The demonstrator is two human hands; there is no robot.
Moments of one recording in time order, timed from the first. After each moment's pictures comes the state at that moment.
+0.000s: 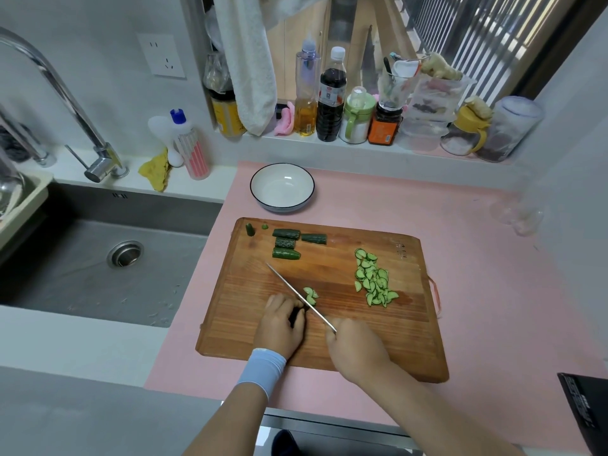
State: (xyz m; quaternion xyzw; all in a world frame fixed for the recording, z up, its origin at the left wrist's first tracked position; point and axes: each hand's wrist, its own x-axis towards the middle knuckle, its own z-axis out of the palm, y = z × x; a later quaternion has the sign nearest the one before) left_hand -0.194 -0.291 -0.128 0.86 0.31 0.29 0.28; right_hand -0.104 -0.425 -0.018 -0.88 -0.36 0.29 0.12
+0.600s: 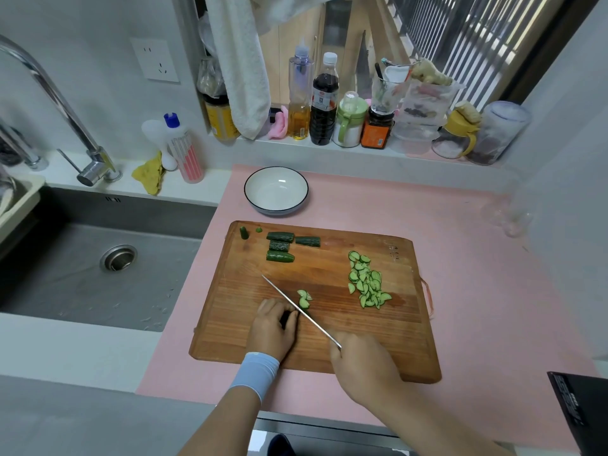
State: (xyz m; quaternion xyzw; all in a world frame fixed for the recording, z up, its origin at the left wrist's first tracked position) left_hand -0.197 -0.291 -0.123 0.85 0.33 0.30 0.27; right_hand -0.110 -0.454 -0.004 -0.88 -0.39 0.25 0.11
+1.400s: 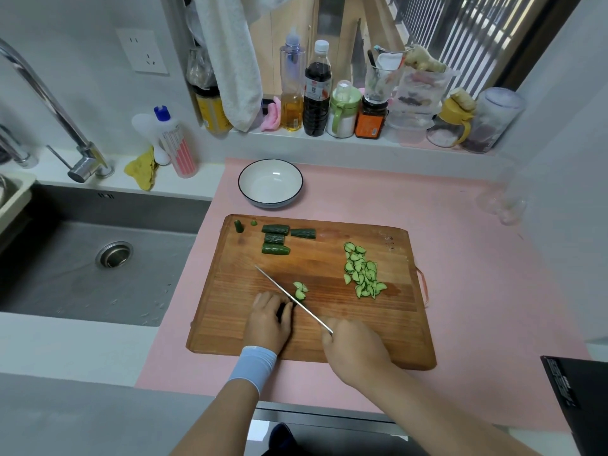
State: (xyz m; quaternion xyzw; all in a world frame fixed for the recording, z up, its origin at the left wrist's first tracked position) left_hand -0.198 -0.294 -0.124 0.86 0.33 0.31 0.25; right_hand -0.108 -0.446 -0.004 -0.87 -0.38 0.28 0.12
